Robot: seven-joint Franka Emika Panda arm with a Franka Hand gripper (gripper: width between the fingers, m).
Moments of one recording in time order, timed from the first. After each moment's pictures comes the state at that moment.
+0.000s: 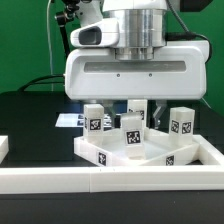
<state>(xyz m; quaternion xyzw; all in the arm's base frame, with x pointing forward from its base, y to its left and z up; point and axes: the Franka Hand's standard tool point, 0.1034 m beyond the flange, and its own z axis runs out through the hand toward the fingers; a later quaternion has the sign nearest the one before) 0.624 0.013 0.081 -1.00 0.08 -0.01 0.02</state>
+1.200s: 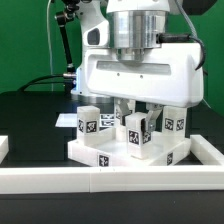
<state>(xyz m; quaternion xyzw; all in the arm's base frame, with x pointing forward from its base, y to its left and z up) 0.621 0.020 0.078 -0.88 0.48 -0.02 0.02</state>
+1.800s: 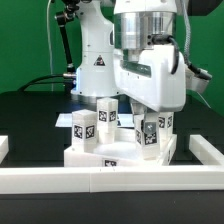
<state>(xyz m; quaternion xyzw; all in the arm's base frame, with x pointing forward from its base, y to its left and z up) 0.620 0.031 0.078 -0.73 0.69 -0.01 0.02</state>
